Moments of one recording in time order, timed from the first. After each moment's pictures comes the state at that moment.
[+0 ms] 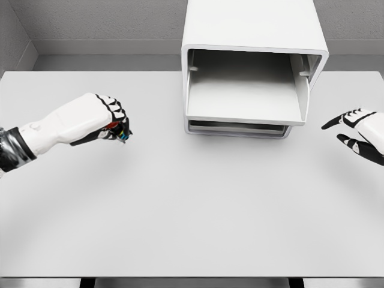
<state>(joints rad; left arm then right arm) -0.24 0.51 -0.03 -1.80 -0.51 -0.61 -0.61 0.08 -0.65 -0.22 -1.66 0.36 -0.61 0.34</state>
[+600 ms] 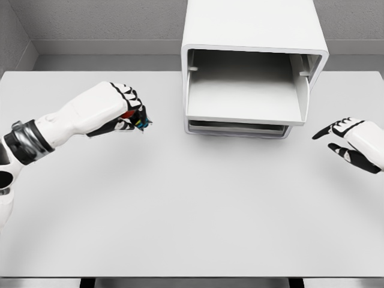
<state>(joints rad) -0.28 0.39 -0.04 -1.80 -0.52 -0.61 -0.61 0.11 -0.65 -0.19 -1.69 0.39 -0.61 0.34</state>
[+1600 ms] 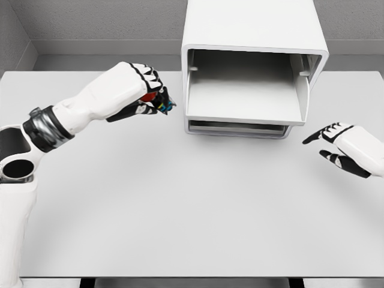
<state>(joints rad) -0.36 0.26 -0.05 -1.80 -0.52 -0.61 -0.61 0.12 -0.65 -0.15 -1.70 0.41 -0.61 0.34</state>
